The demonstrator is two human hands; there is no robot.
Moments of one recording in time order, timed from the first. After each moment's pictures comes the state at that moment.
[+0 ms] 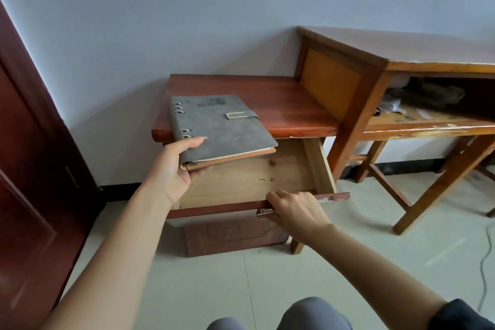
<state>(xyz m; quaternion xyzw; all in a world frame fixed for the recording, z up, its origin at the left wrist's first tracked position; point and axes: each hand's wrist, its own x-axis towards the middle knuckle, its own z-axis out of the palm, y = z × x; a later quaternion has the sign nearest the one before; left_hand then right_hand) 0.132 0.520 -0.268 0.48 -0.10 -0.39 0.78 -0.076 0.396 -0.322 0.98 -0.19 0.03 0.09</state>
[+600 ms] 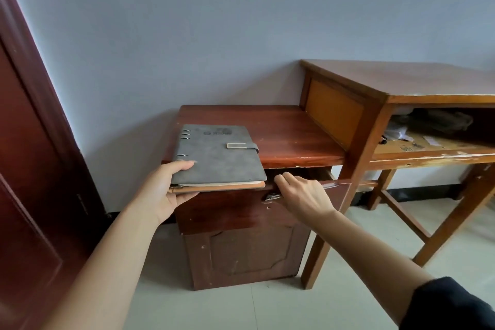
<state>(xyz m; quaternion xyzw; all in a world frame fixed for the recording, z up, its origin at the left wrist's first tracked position) 0.161 0.529 -0.251 0.54 -0.07 -0.36 0.76 -0.040 0.349 -0.283 0.95 -0.20 0.18 0.17</state>
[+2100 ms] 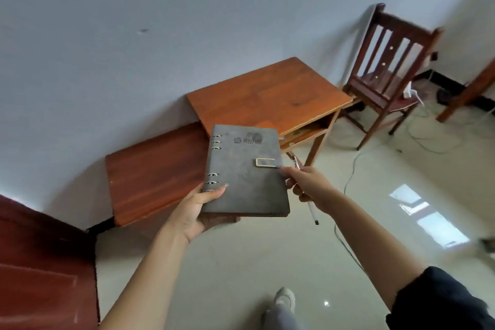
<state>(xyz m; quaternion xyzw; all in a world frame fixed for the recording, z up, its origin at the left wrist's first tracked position) -0.093 0.454 0.102 0.50 -0.14 -0.66 0.54 -0.316 0.325 0.112 0.53 -0.57 0.16 -0.61</state>
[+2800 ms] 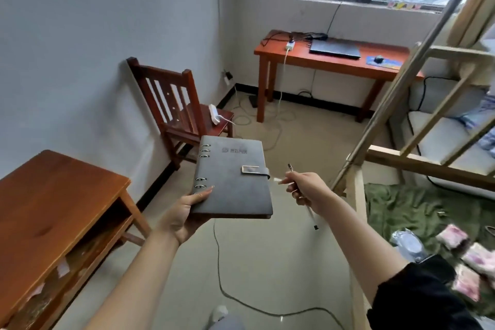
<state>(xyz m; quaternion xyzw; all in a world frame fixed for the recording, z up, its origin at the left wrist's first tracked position) -0.571 0.092 0.115 0.42 -0.29 -0.80 0.32 -0.847 0.154 0.137 0.26 -0.72 0.42 -0.49</state>
